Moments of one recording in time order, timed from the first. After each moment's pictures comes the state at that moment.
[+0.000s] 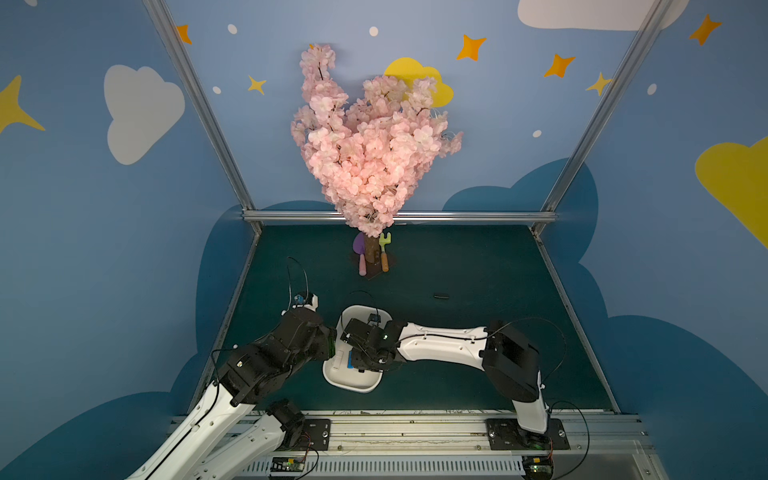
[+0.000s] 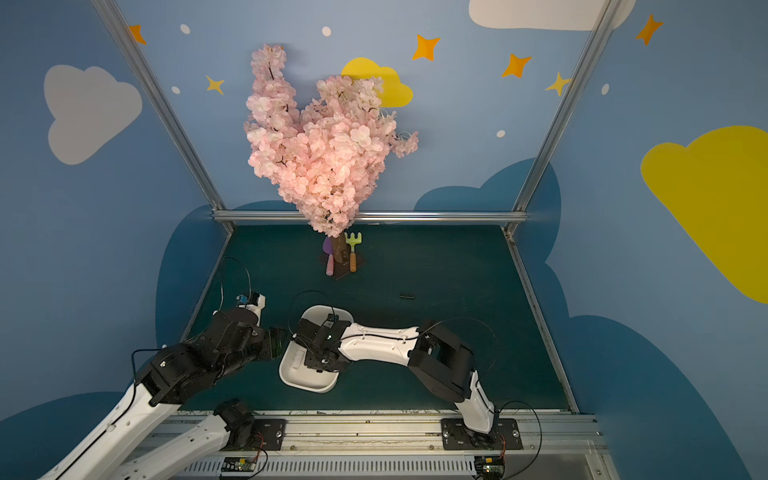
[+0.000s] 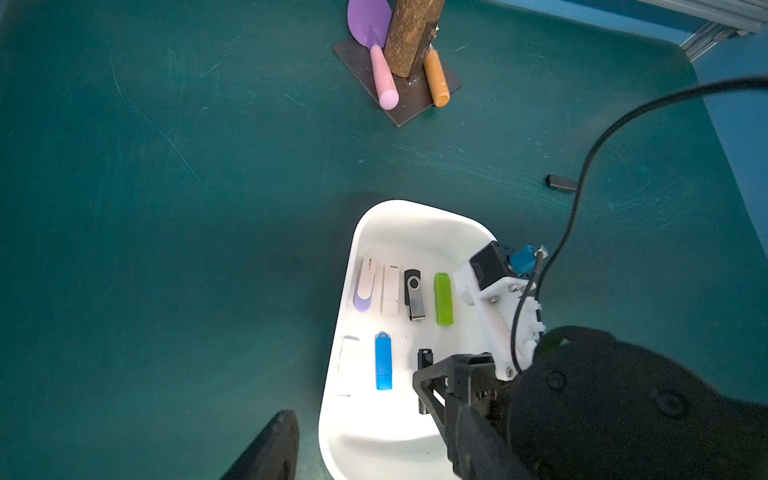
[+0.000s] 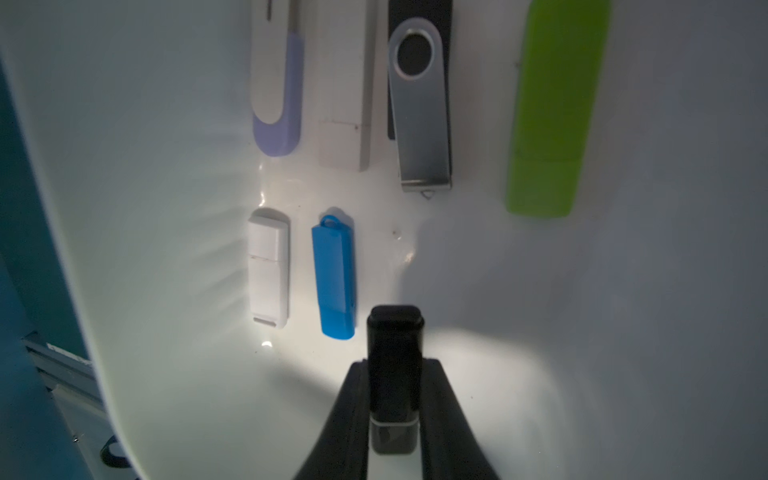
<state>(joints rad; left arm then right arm) -0.65 0.70 0.92 -1.08 -0.24 -0.60 1.26 2.03 1.47 -0.62 0.03 1.26</state>
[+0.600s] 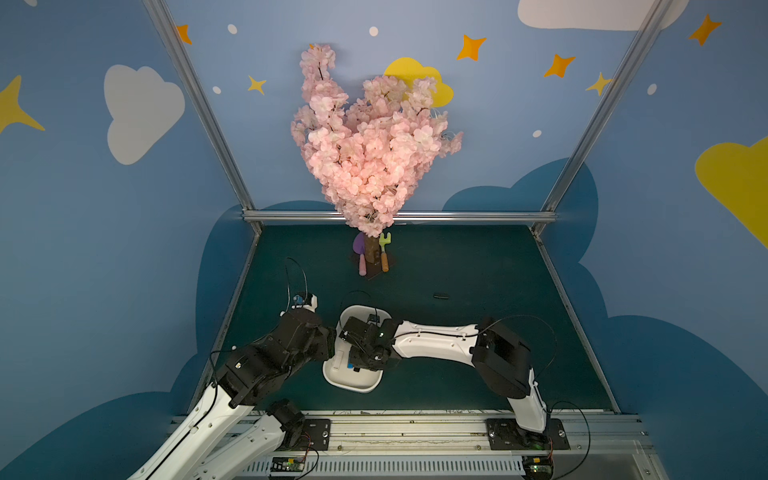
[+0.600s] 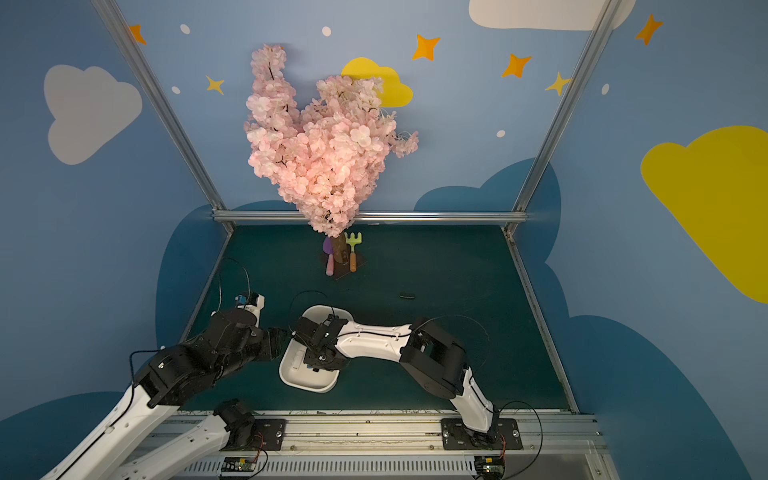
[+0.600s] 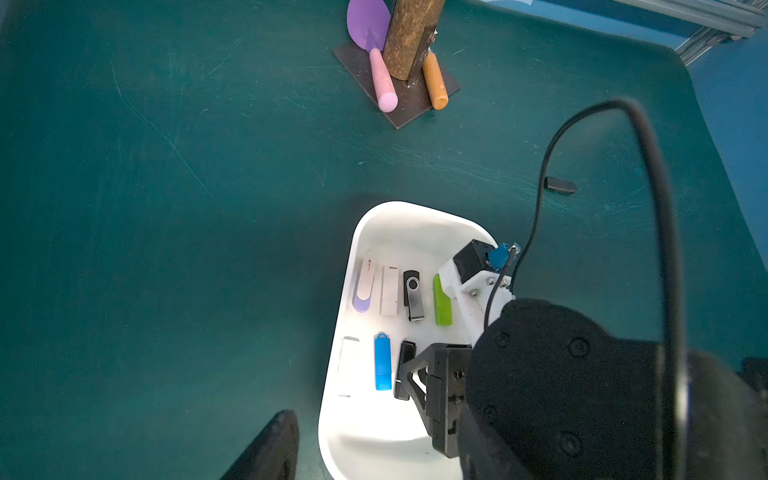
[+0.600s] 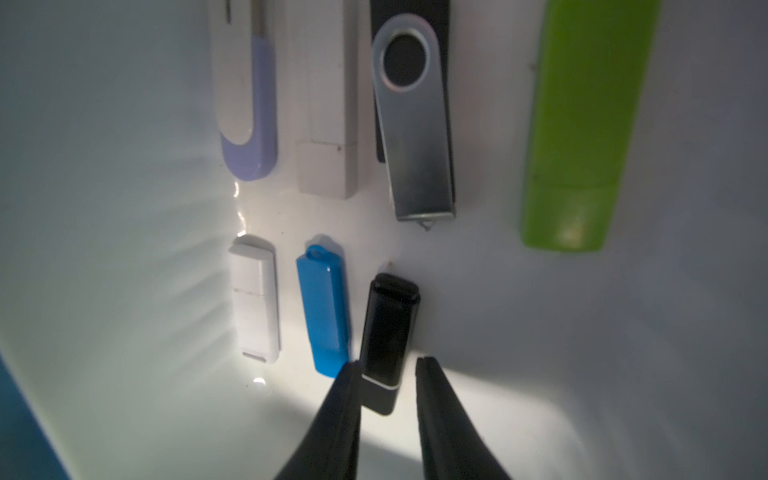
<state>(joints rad) -0.65 0.69 0.92 -1.08 -0.24 -0.60 1.24 2.07 1.51 -0.62 -0.01 1.28</state>
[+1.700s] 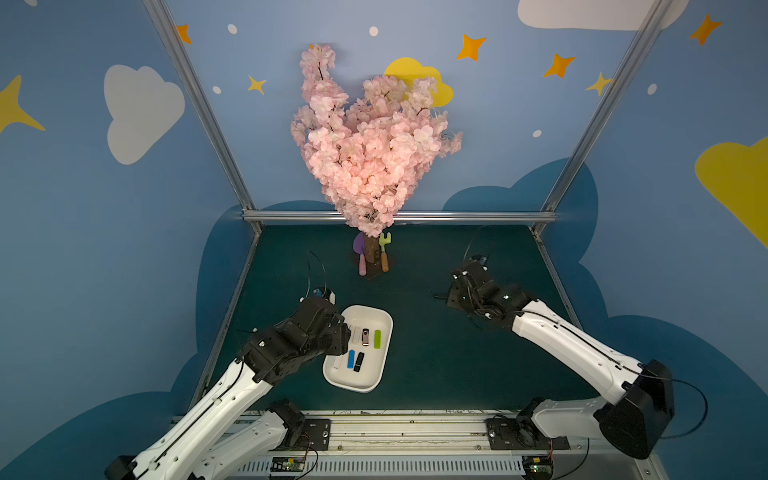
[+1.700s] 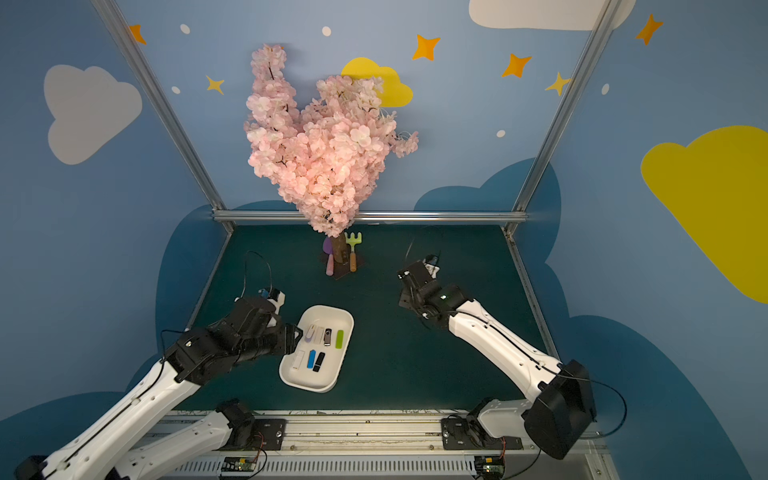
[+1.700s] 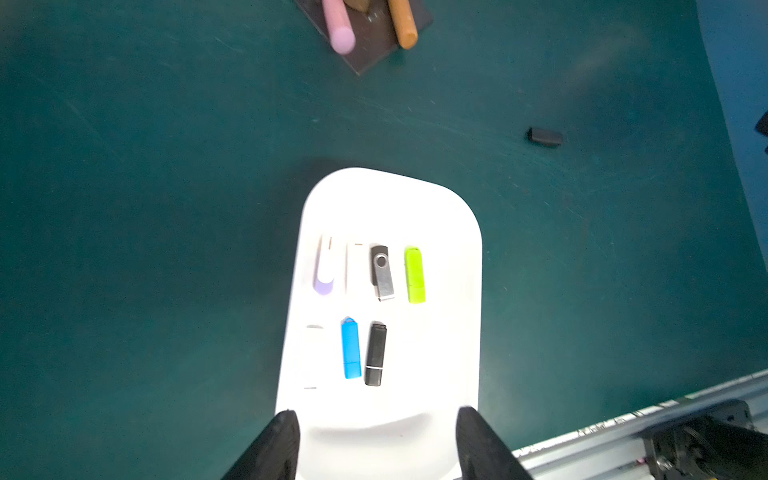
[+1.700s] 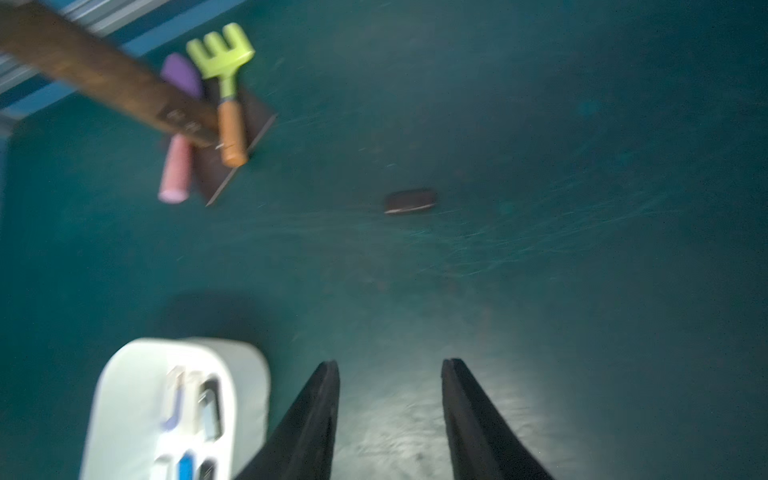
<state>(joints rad) -0.65 0.91 0.97 -1.01 -0.07 -0.57 0.62 1.29 1.07 -0.72 0.32 0.81</state>
